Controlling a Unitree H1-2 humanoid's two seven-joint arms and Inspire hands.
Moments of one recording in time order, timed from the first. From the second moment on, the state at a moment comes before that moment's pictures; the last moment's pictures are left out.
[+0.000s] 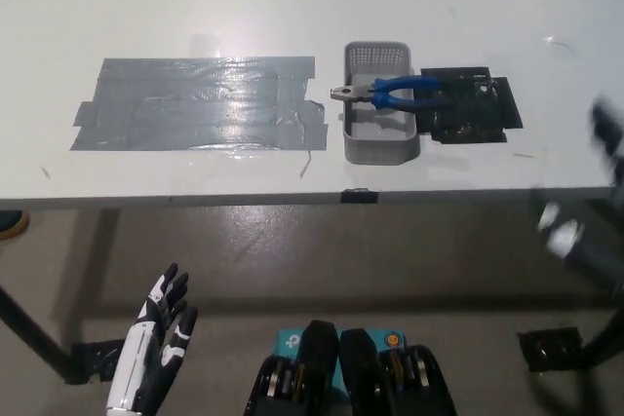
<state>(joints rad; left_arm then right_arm) 0.12 0.08 -0.01 -0.04 0.11 -0.18 -0.03 -0.25 -0.28 -0.04 -0.42 -0.09 0.07 0.06</state>
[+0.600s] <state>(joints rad) 0.12 0.08 -0.01 -0.04 0.11 -0.18 -0.03 -0.97 -0.45 0.39 0.22 -0.17 0.34 0.36</state>
